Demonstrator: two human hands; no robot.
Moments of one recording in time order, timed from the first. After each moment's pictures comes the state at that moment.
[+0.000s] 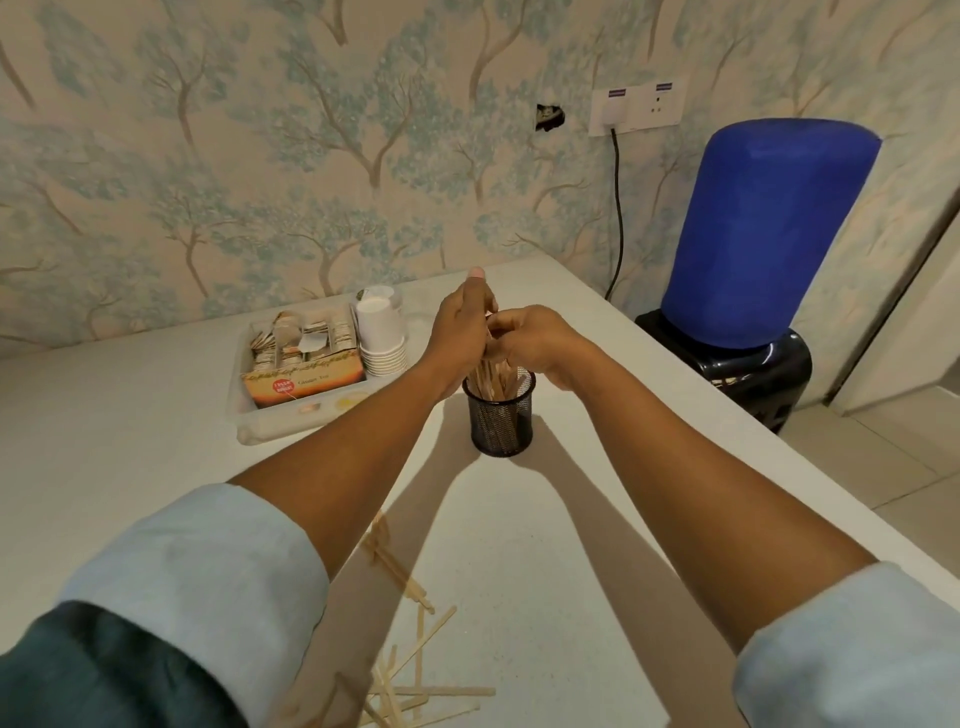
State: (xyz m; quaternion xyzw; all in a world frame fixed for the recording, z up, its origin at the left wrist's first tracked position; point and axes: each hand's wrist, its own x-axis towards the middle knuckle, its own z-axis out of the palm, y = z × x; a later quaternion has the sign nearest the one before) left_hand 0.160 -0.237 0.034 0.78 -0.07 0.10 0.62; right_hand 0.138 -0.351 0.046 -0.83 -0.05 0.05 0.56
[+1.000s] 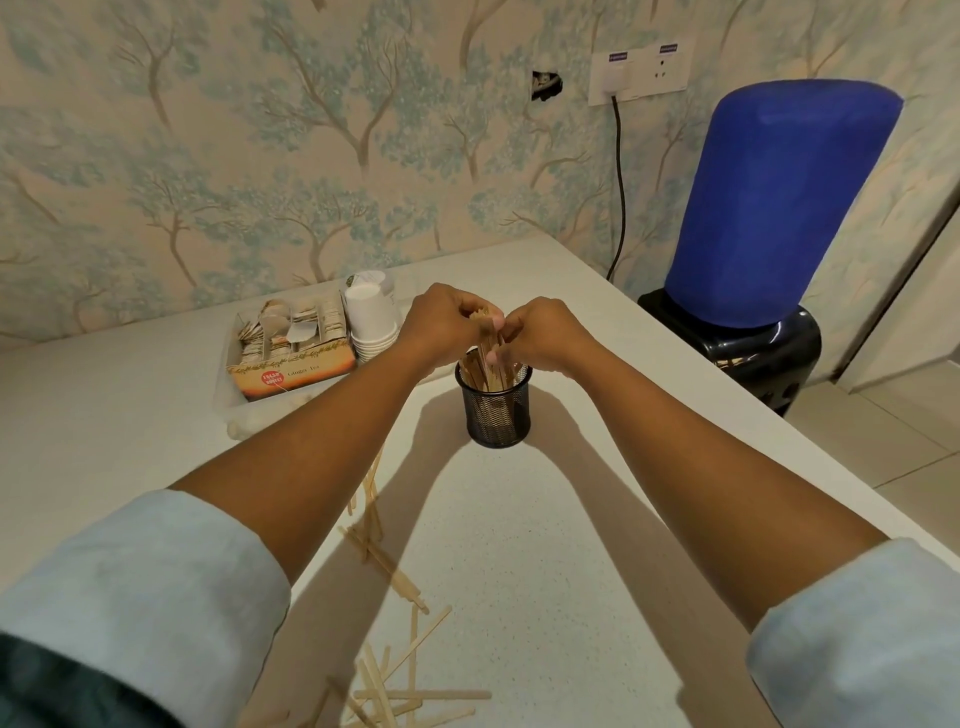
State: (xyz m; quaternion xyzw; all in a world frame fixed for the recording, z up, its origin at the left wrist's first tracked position) left_hand 0.162 -0.220 0.040 0.89 -0.08 0.01 0.45; right_hand 0.156 -0.368 0.028 -0.93 -0.05 0.01 0.36
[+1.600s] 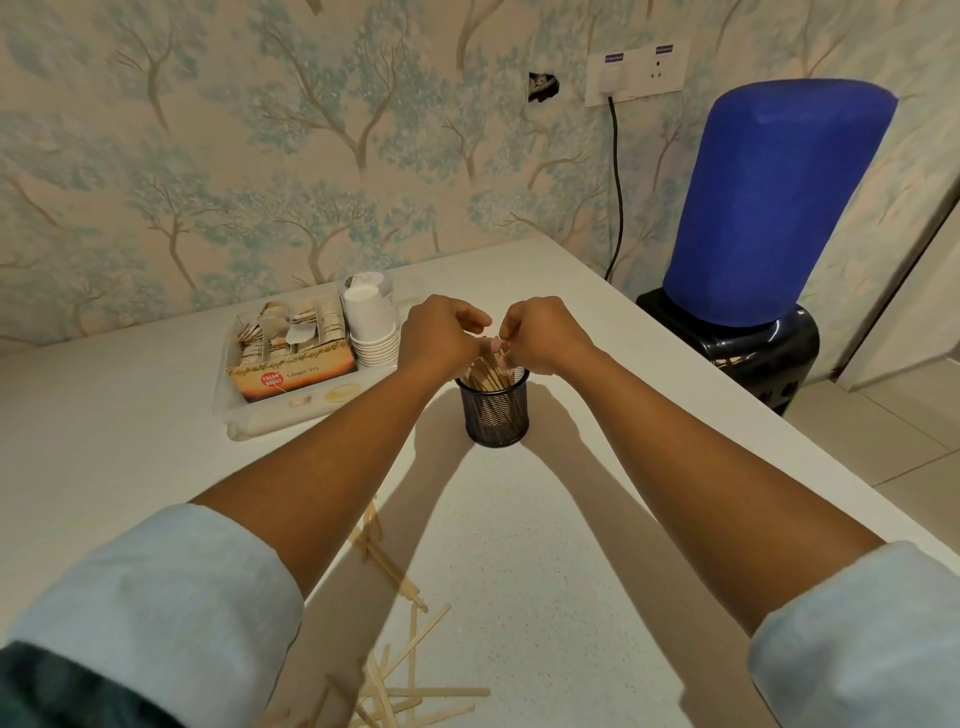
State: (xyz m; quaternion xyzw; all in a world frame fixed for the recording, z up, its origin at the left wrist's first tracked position) left_hand 0.157 -0.224 0.025 0.92 -0.03 0.08 0.38; right_hand 0.148 -0.365 0.030 -0.96 -0.05 -0.04 0.28
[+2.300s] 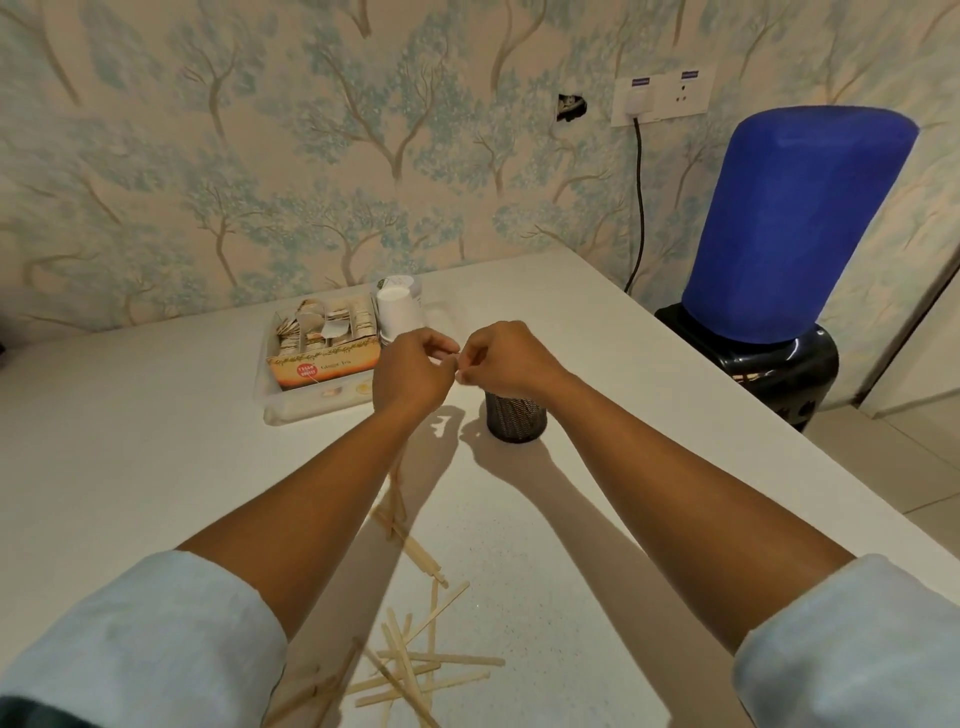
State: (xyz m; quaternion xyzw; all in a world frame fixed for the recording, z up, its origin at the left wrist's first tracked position) left_hand 0.116 -0.169 -0.001 0.91 0.03 0.17 0.39; right_hand 0.109 -0.311 0.035 -0.93 -0.14 -0.02 0.33
